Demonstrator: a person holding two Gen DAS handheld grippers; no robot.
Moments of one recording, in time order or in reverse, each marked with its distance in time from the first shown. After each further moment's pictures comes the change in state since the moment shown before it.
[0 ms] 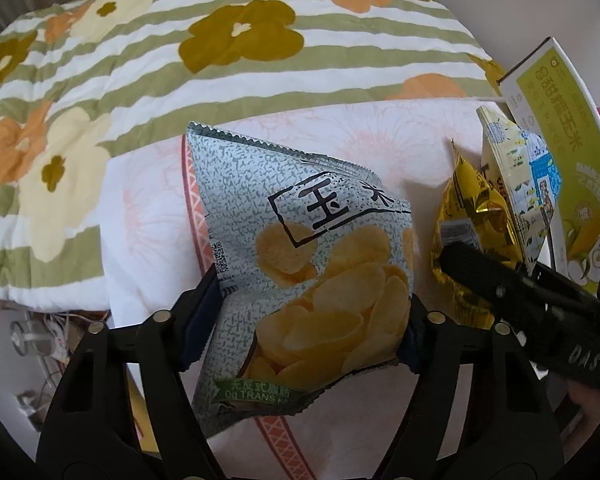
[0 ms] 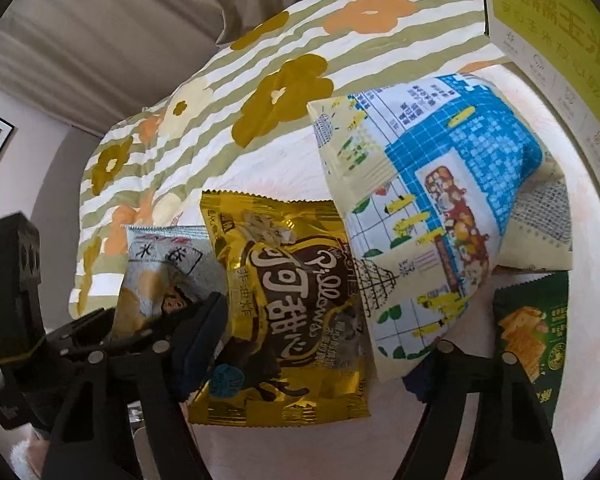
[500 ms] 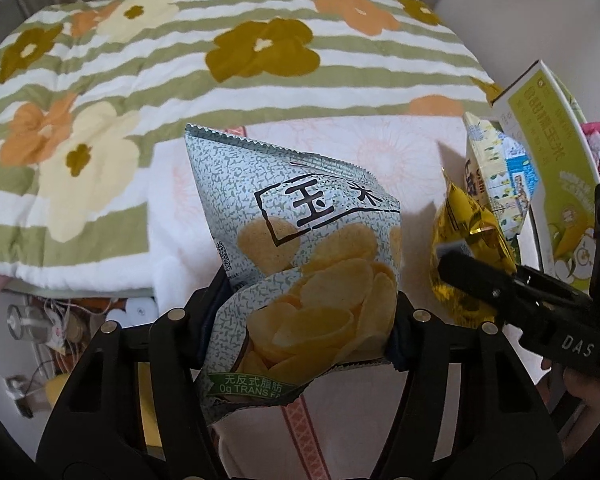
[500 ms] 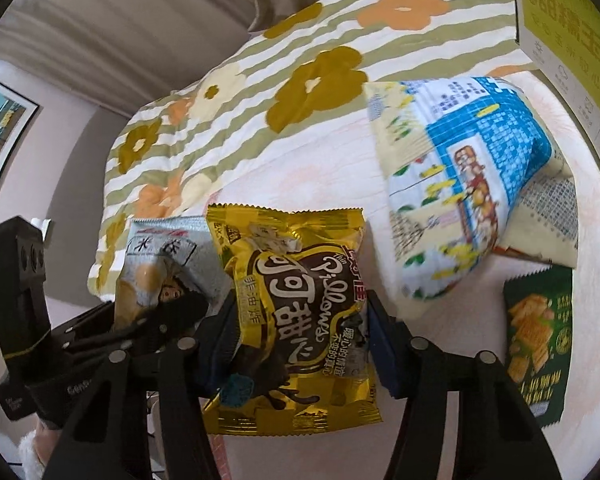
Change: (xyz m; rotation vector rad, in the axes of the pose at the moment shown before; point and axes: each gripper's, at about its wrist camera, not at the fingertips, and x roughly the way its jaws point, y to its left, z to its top) left arm -0.042 0.014 -0.027 -0.060 -0.078 0.017; right arm -0.020 0.020 -0.016 -0.075 0.041 0.094
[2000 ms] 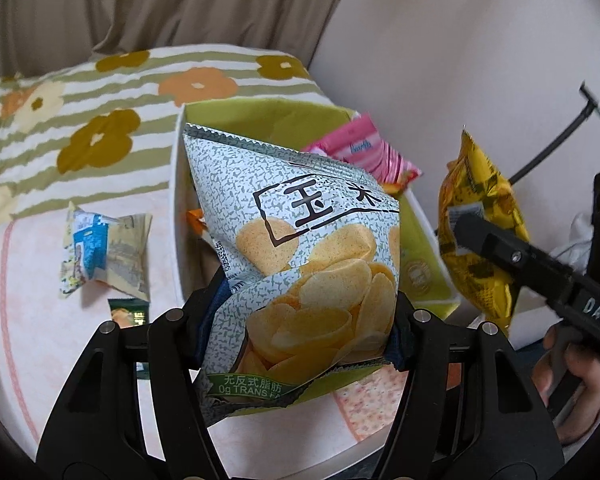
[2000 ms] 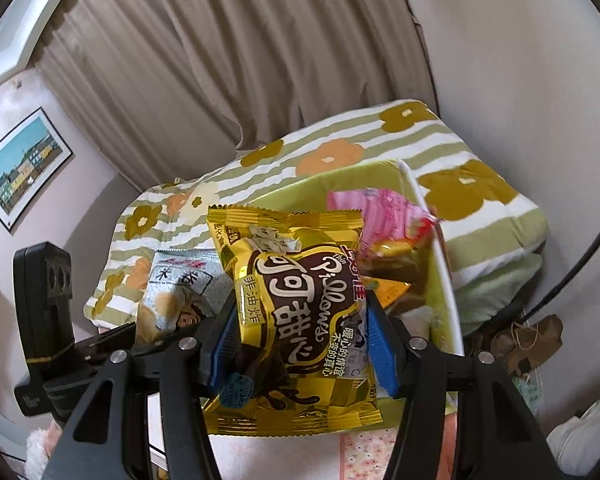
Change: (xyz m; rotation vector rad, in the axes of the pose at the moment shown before) left arm -0.077 -0.416 -0.004 0.098 -0.226 -0.174; right arm -0.338 -0.229 0.033 -0.131 -0.348 -0.049
